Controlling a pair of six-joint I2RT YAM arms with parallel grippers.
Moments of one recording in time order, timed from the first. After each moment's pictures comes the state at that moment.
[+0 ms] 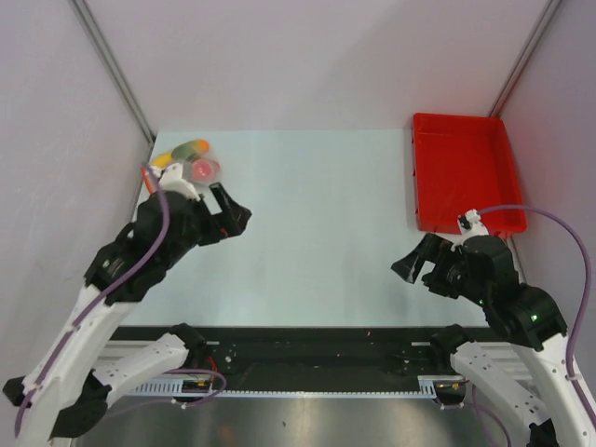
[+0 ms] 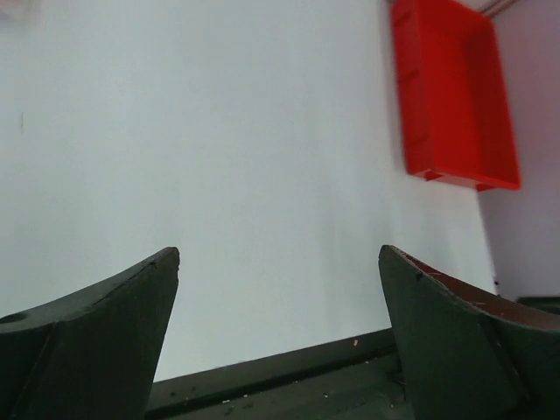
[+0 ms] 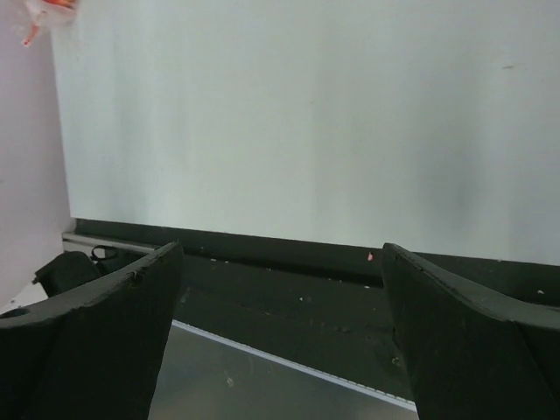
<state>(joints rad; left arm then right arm) -0.66 0.81 1.28 -0.90 -0.27 -0.68 0.47 0.54 1.00 -1.07 -0.04 0.77</state>
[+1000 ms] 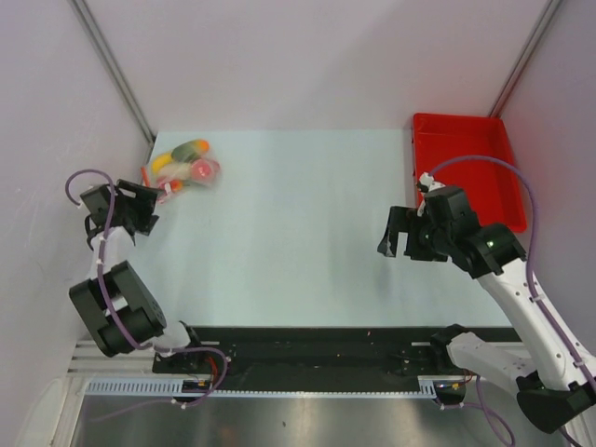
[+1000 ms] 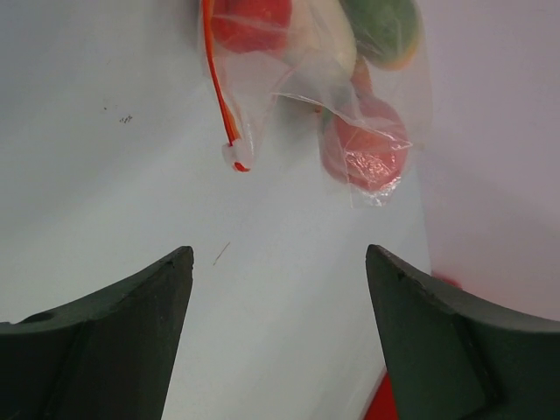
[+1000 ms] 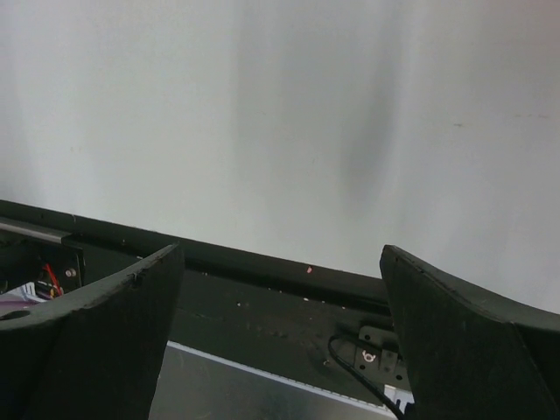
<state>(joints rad) 0.54 1.38 0.89 -0.14 0.38 -0.86 0.47 0.95 1.19 -1.09 -0.01 0.50</state>
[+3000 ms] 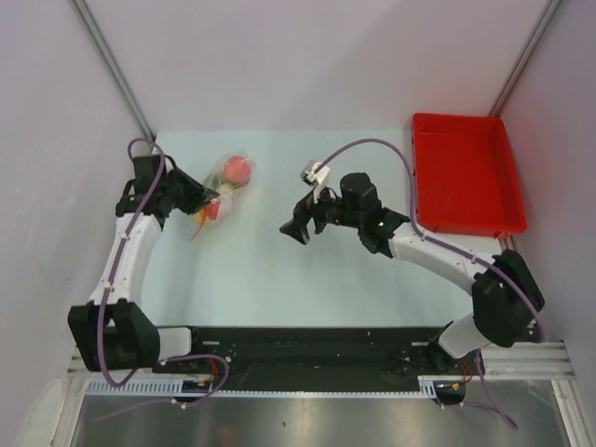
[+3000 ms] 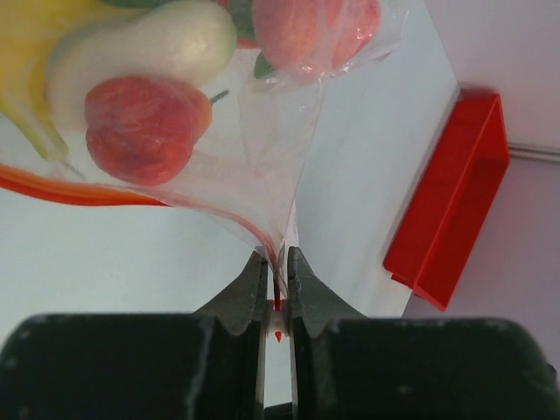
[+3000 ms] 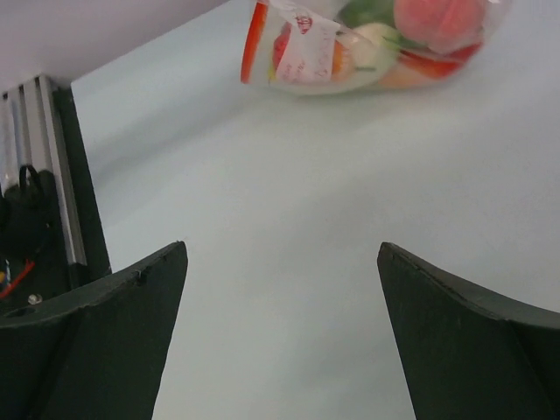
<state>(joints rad) 0.08 1.30 1.14 -0.57 0.31 -0.84 0.73 1.48 1.06 0.16 -0.41 0.08</state>
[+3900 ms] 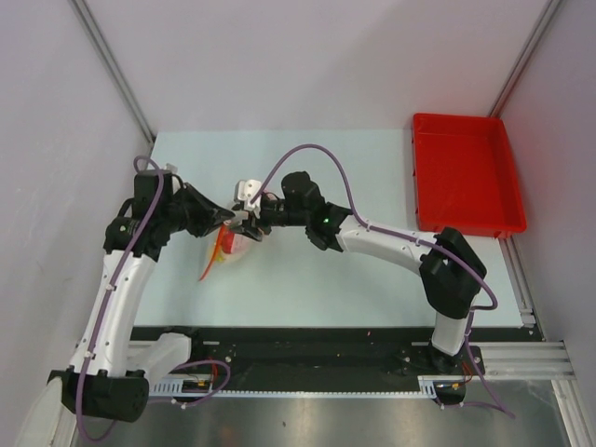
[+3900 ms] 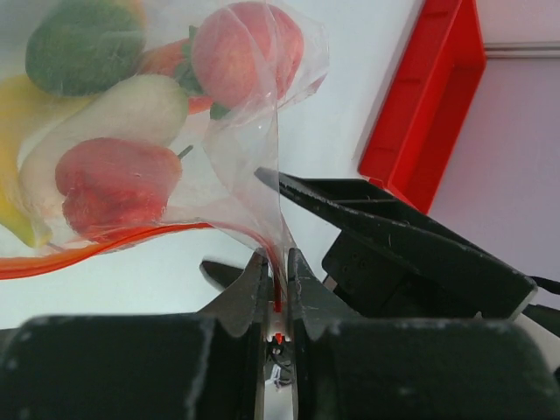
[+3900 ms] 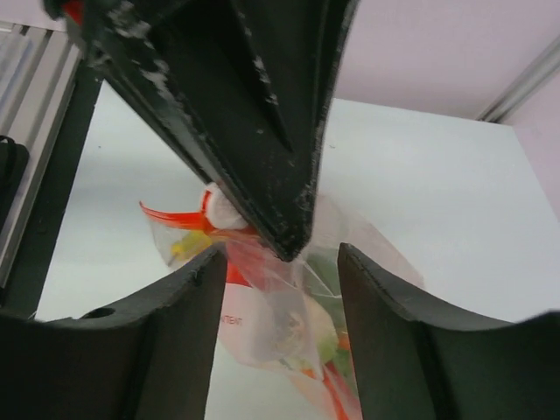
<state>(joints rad) -0.12 1.02 1.18 -0.87 0.32 -0.92 0.94 1.82 1.42 0.26 -0.52 -0.35</state>
